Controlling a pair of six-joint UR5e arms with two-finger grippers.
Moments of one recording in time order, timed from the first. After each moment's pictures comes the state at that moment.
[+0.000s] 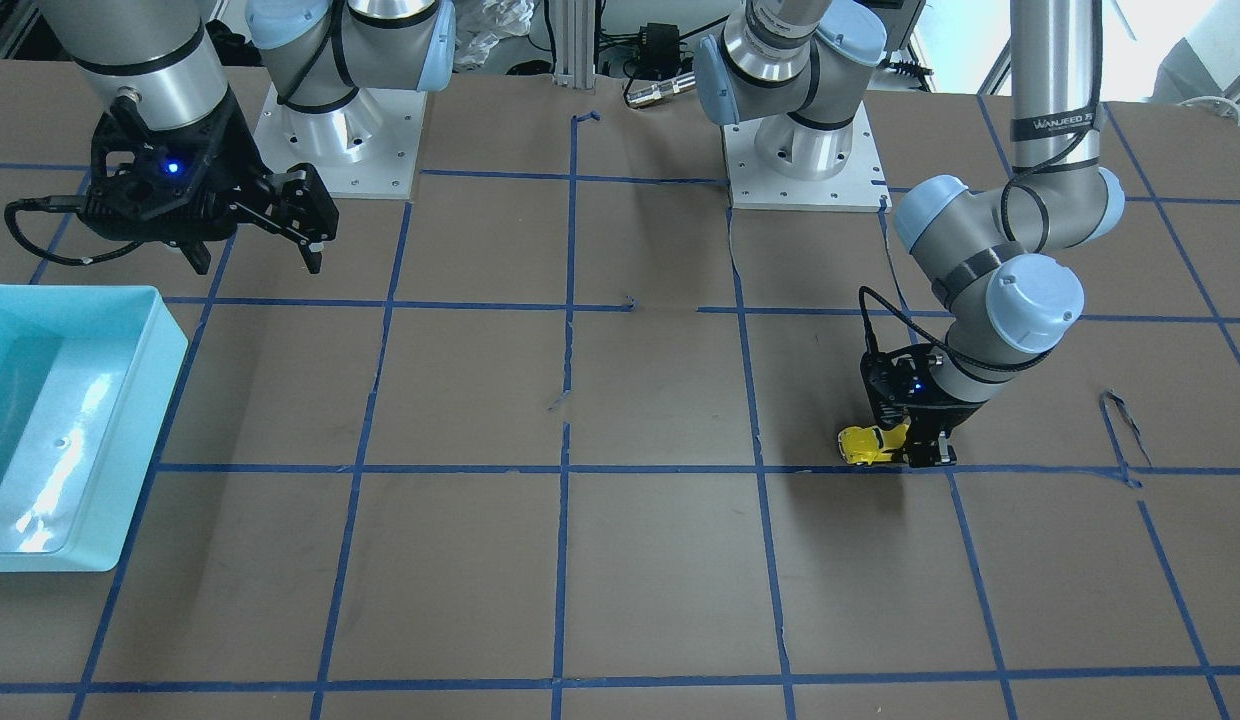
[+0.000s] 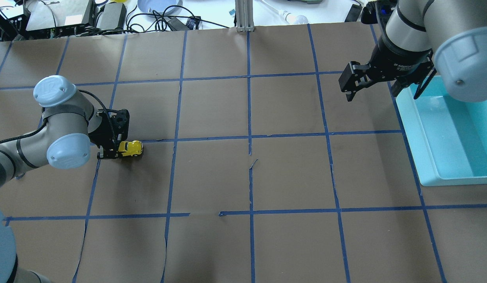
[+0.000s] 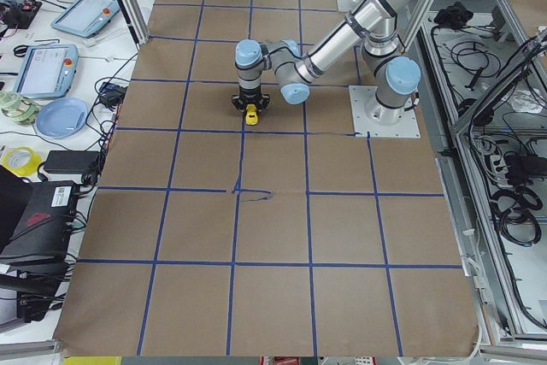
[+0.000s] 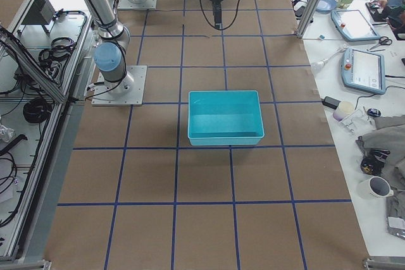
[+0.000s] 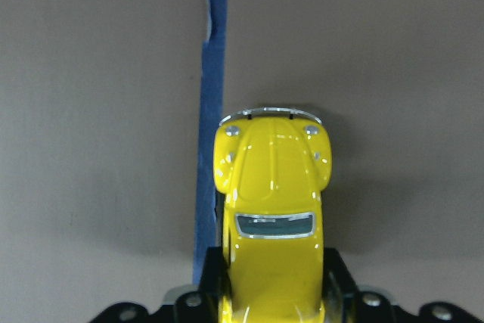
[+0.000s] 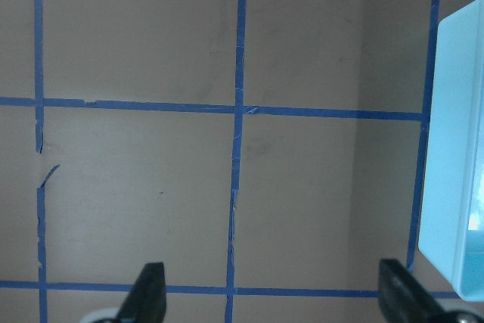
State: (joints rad) left arm -1.24 -1.90 -2.06 -0.75 1.58 1.84; right arm 1.54 -1.62 1.67 -1.68 -1.59 -0.08
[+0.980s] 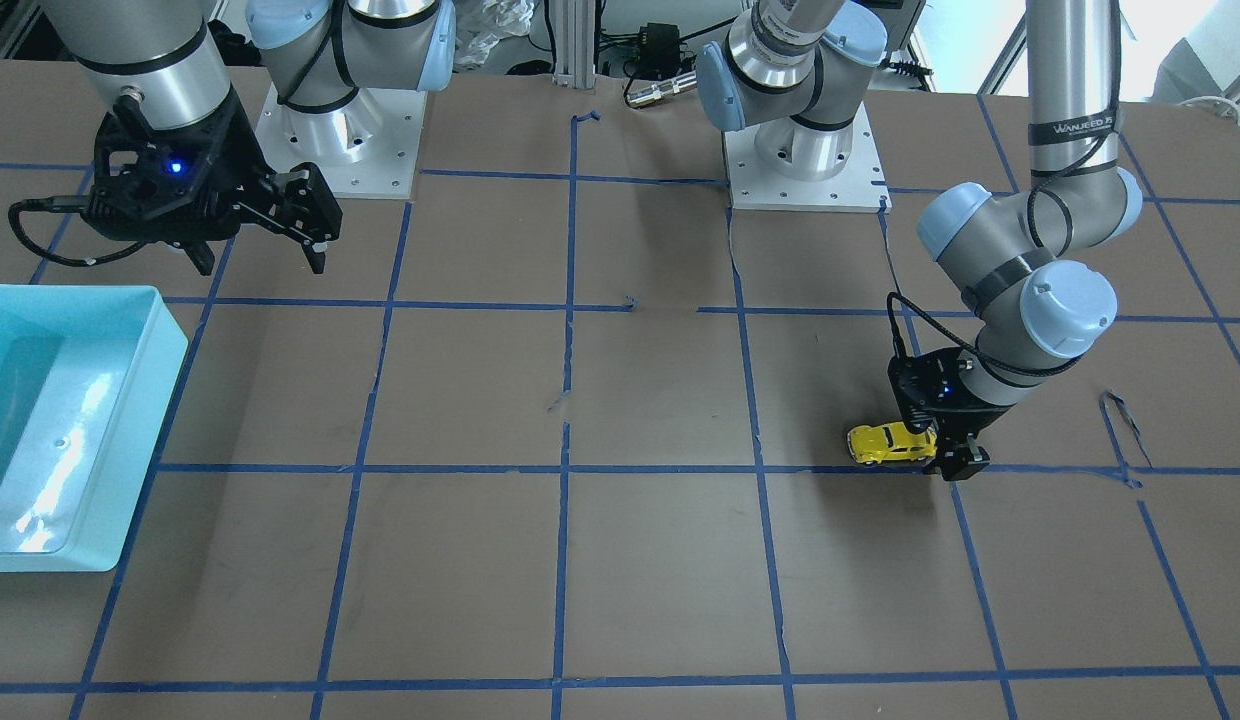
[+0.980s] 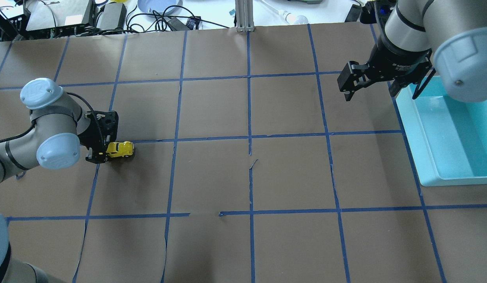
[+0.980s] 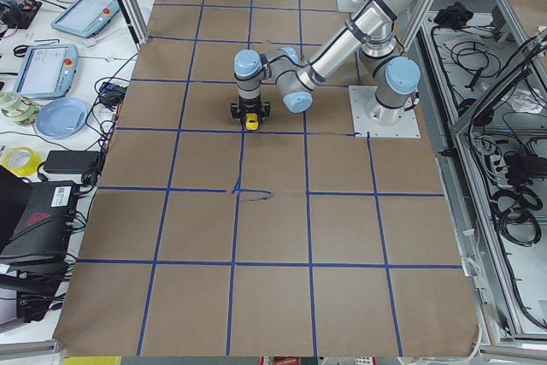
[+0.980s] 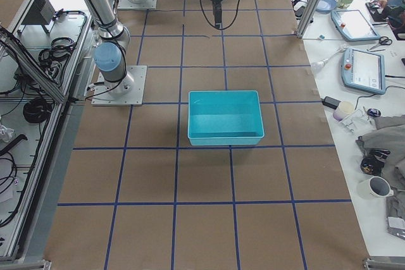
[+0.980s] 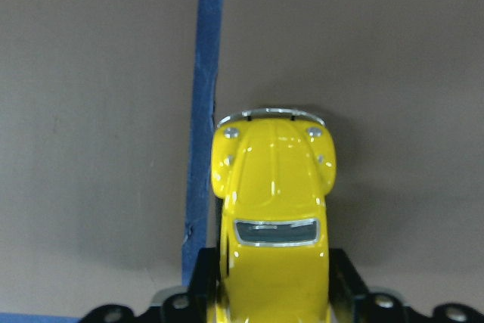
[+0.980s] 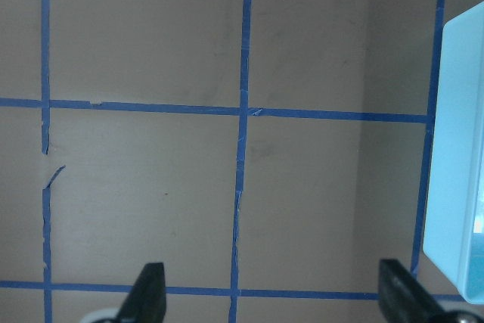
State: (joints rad) left arm -1.19 -1.91 -2.05 -0.75 1.58 1.87; right arm 1.54 -1.62 1.67 -1.68 -1.58 -0.08
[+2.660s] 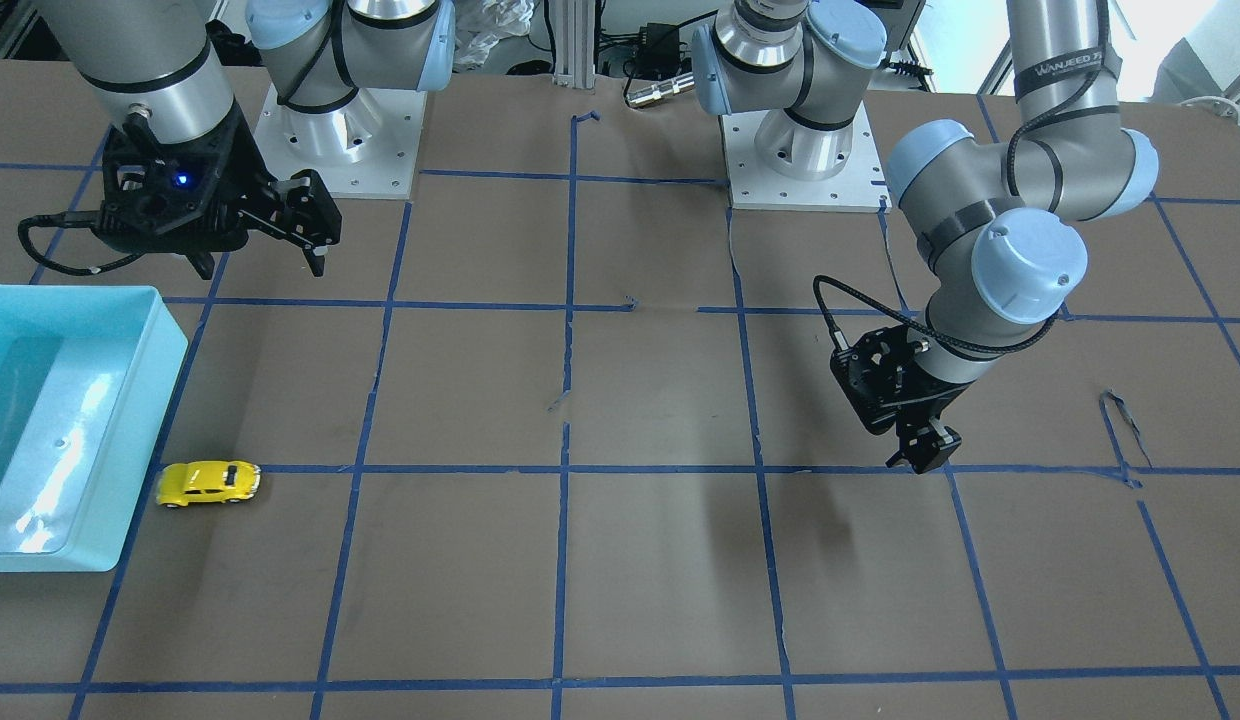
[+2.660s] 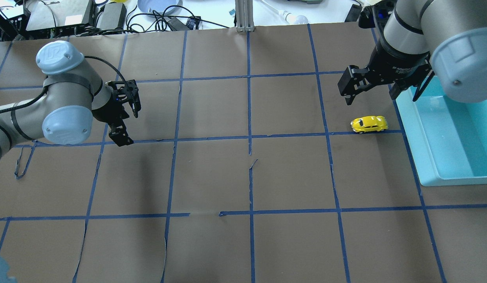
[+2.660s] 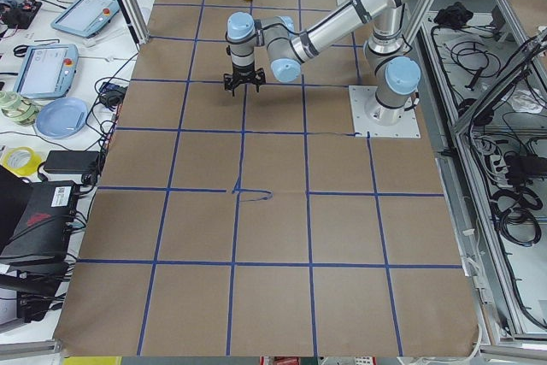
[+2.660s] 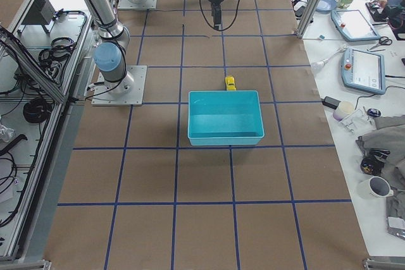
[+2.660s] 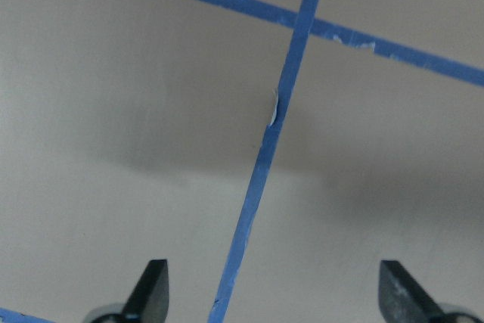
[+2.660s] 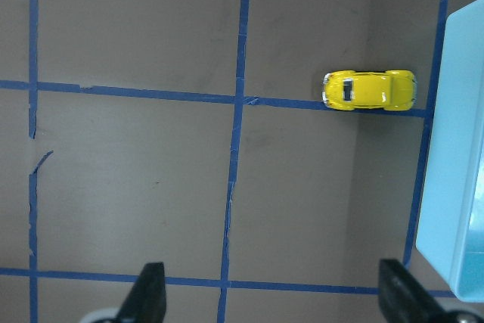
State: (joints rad) left arm -1.39 -1.79 -1.88 -1.05 1.55 1.33; right arm 1.54 -1.59 1.68 -1.67 -1.60 -0.12
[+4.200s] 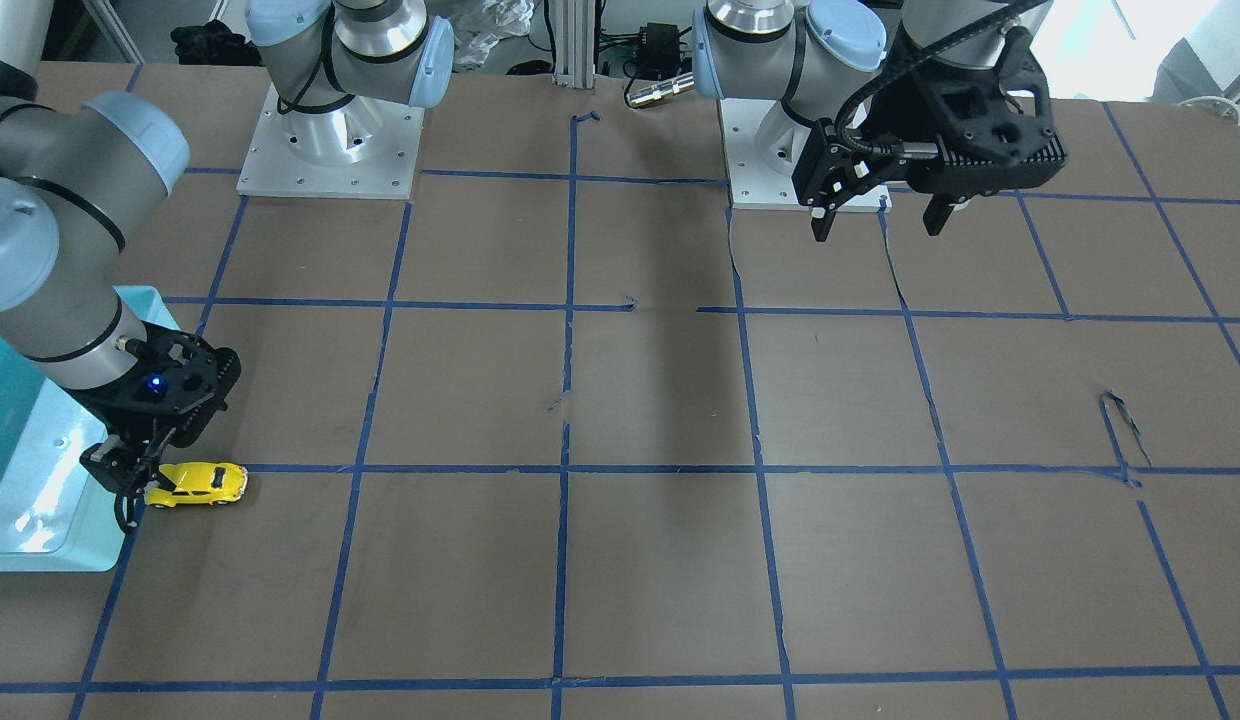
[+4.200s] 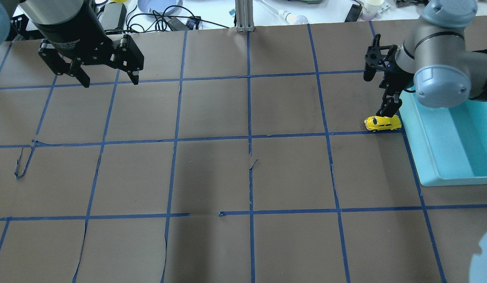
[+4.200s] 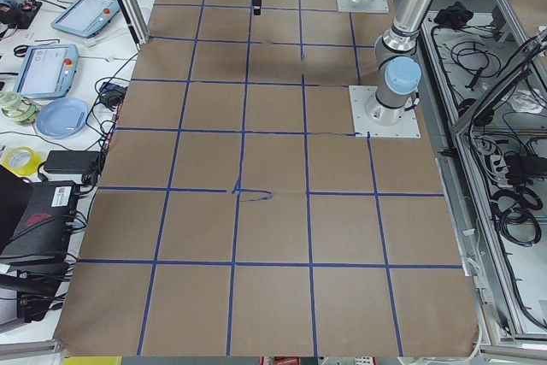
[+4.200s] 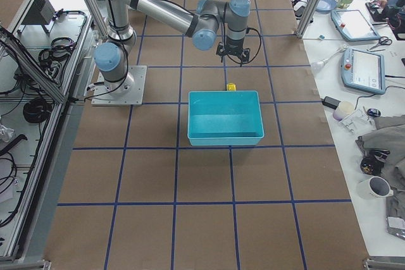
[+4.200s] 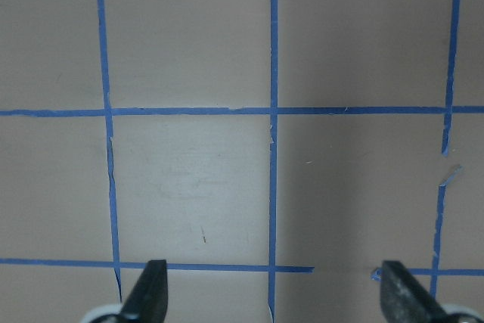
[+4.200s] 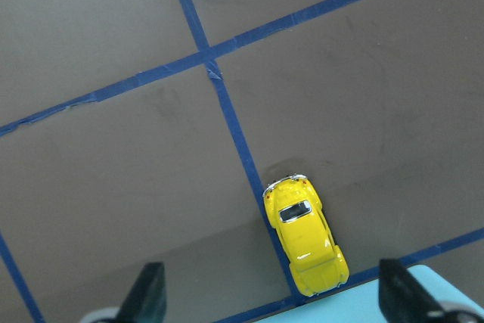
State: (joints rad) left arm -1.59 -1.58 -1.44 -1.66 1.63 -0.10; right arm 1.34 -1.30 1.81 -2.15 -1.57 -1.54
